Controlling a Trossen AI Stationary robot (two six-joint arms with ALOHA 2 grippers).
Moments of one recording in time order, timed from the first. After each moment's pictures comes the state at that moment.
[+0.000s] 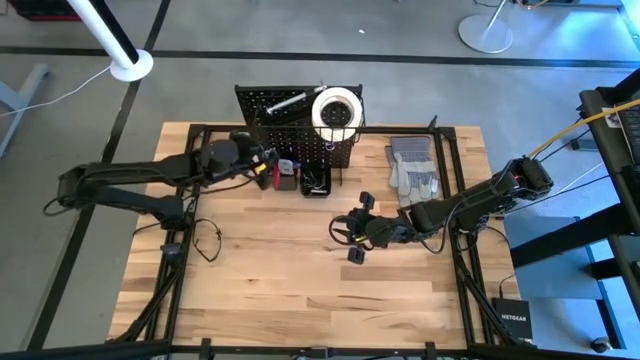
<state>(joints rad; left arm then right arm) 0.23 1.03 0.76 -0.12 -0.43 -0.12 0.33 1.45 0.97 -0.14 0.48 0.26</state>
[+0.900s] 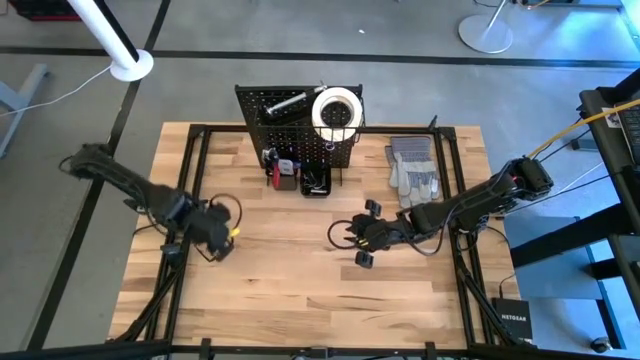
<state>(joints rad) -0.42 1.01 0.83 -1.12 -0.04 -1.26 0.33 1.45 0.91 -0.26 0.36 0.40</state>
